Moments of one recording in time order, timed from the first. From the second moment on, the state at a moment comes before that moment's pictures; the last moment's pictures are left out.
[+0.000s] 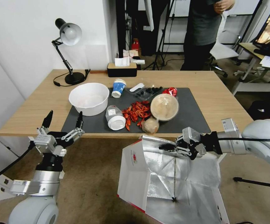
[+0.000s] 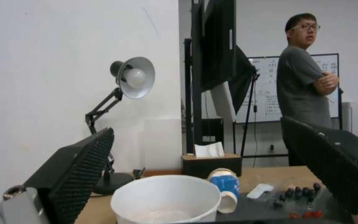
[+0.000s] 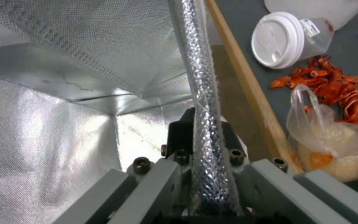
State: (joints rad) left arm 1.71 -1.21 -0.63 -2.31 -0.36 -0.29 -0.08; right arm -0.92 0.35 0.19 2.14 0.72 -0.36 -0.83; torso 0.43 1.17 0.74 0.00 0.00
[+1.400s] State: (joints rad) left arm 1.69 -1.19 -0.62 -2.29 -0.38 -0.29 -0.08; right arm -0.95 0.29 0.43 2.19 1.27 -0.51 -0.45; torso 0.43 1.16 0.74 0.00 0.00
